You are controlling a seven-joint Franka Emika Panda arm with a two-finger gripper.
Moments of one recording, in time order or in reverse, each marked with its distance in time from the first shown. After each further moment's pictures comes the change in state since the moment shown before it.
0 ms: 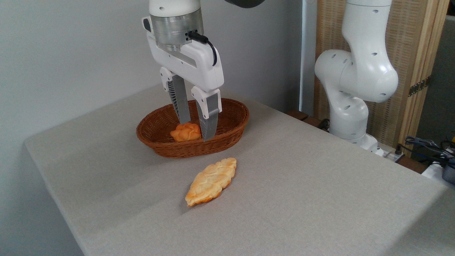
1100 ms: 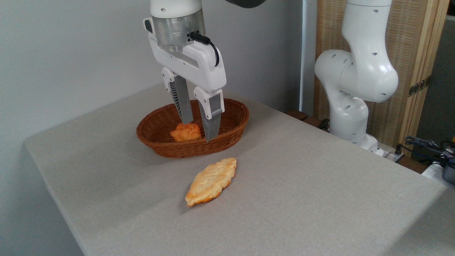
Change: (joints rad) arm 0.001 0.000 0.004 0.000 0.000 -0.017 0.000
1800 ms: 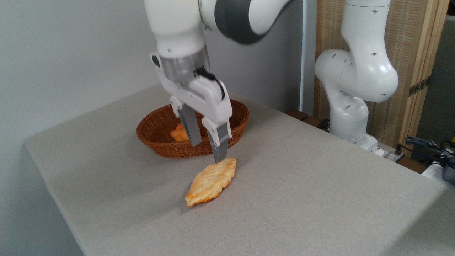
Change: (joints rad) arm 0.002 0.030 0.007 -0.130 0.000 0.099 0.000
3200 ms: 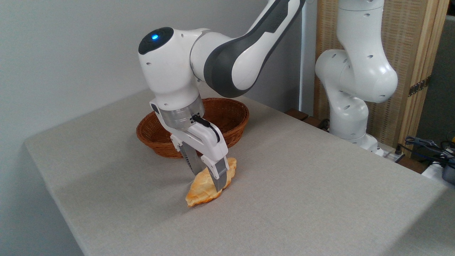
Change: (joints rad) arm -0.032 0.125 -0.006 -0.086 0.000 0.145 -0.078
